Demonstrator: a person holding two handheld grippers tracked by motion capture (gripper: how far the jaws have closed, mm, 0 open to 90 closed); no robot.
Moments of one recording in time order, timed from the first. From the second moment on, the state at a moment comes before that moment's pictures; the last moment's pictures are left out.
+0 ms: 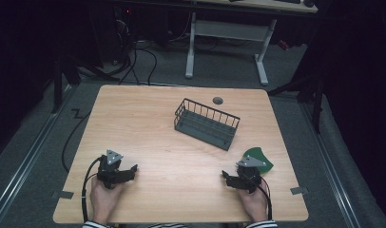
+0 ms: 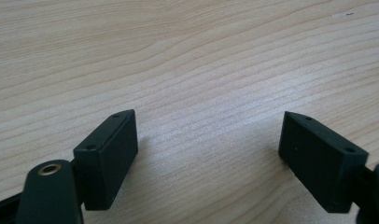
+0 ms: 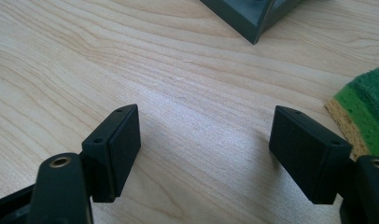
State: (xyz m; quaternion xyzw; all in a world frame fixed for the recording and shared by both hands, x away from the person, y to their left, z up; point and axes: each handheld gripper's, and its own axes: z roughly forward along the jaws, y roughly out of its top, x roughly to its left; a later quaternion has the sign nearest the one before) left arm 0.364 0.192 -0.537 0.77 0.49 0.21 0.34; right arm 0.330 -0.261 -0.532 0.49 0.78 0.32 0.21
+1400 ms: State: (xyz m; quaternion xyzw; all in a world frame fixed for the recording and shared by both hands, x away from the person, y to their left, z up) left arm 0.359 0.198 -0.535 0.77 0.50 0.19 0.36; right arm 0.325 -0.261 -0.530 0.50 0.77 0.32 0.22
